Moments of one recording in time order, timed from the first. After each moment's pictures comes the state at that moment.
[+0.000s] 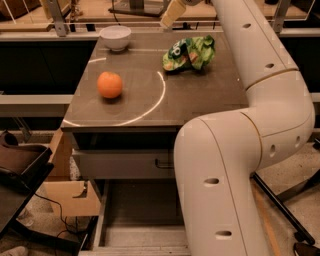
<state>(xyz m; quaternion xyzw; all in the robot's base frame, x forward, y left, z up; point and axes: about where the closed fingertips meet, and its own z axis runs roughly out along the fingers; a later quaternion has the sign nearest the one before) 0.899 -0.079 1.032 -0.45 0.74 -0.12 0.49</state>
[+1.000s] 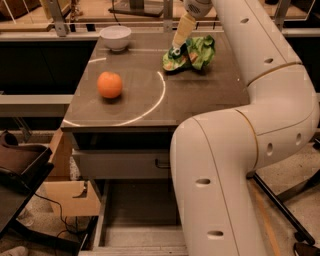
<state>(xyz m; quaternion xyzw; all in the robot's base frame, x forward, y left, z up) 0.856 -0.110 0.982 -0.48 0.79 -0.14 0.35</state>
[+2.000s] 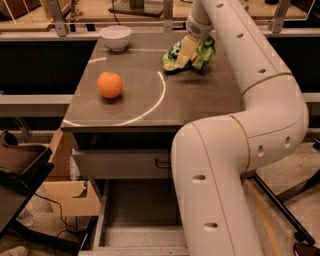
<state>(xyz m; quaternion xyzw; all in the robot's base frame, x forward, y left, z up) 0.847 -0.125 0.908 -0.49 0.83 -0.10 0.27</state>
